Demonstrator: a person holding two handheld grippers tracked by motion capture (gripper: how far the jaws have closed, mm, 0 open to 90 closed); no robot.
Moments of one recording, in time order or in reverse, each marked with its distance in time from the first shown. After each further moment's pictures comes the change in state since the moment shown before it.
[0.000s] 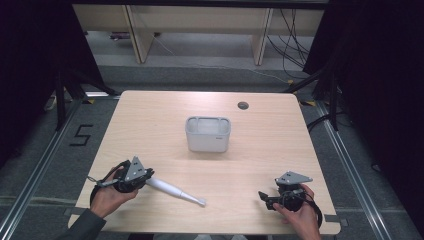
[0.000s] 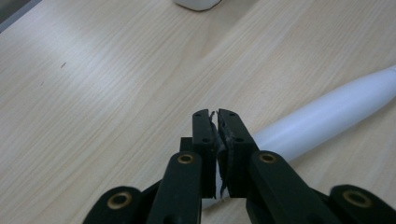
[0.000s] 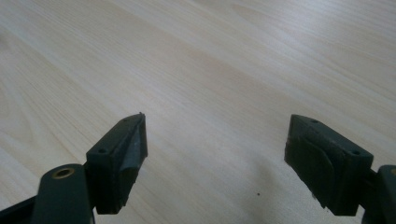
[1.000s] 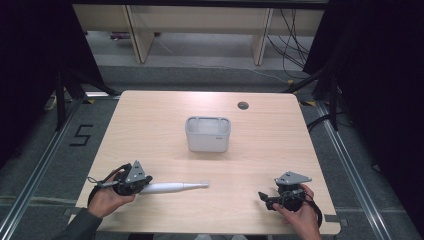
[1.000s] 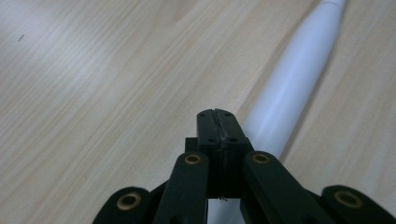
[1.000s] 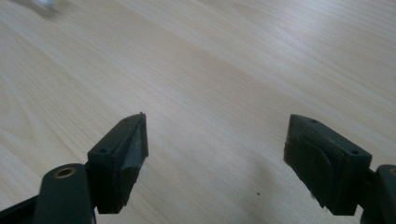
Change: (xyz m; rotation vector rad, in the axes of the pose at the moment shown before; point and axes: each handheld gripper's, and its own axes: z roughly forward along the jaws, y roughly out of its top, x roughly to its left) left arm -0.005 -0.010 0.001 0.071 -0.084 0.022; right arm 0.001 0.001 0.000 0.007 0.000 -0.006
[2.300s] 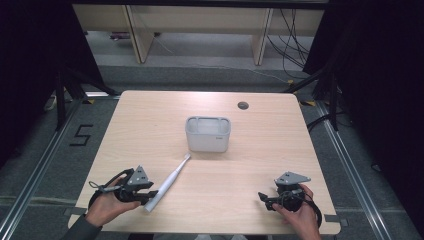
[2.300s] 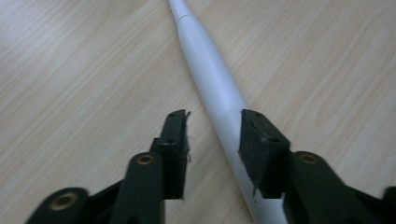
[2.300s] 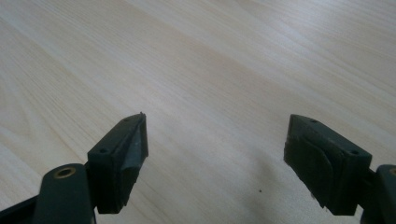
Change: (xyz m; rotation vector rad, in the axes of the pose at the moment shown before) left arm -0.019 0.014 -0.012 0.059 -0.114 -0.132; right arm 0.002 -0.001 0.002 0.030 0.005 0.019
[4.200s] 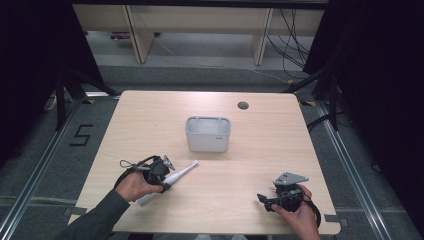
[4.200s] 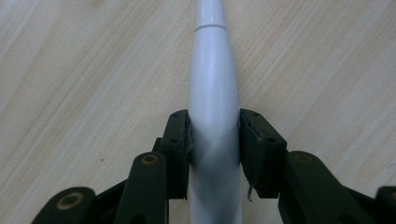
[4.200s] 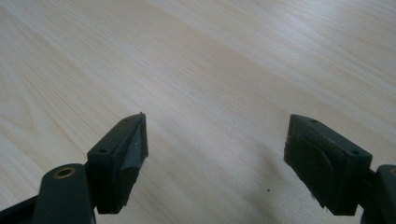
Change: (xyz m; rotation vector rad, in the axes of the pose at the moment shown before) left arm 0.005 0.059 0.053 0.300 -0.023 0.033; right arm 0.001 0.000 0.003 0.018 0.008 -0.023
